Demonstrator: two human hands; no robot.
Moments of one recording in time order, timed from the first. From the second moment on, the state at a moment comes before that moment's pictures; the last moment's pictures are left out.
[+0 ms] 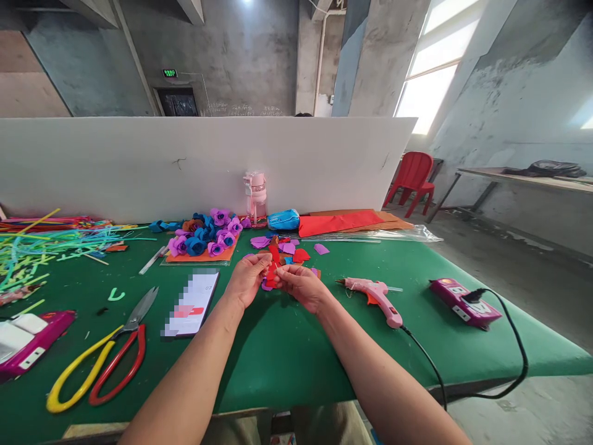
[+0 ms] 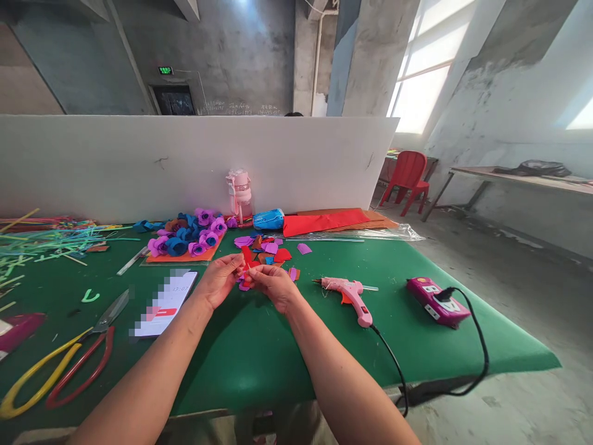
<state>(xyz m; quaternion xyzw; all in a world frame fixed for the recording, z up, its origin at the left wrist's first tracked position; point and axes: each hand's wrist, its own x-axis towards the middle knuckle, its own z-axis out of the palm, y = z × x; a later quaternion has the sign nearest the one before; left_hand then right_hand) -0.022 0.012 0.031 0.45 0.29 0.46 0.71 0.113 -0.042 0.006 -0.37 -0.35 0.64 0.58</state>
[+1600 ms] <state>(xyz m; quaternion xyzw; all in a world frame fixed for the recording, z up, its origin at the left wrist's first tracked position) -0.020 0.009 0.033 0.44 0.27 0.47 0.71 0.109 -0.046 0.011 -0.38 -0.41 0.61 0.56</state>
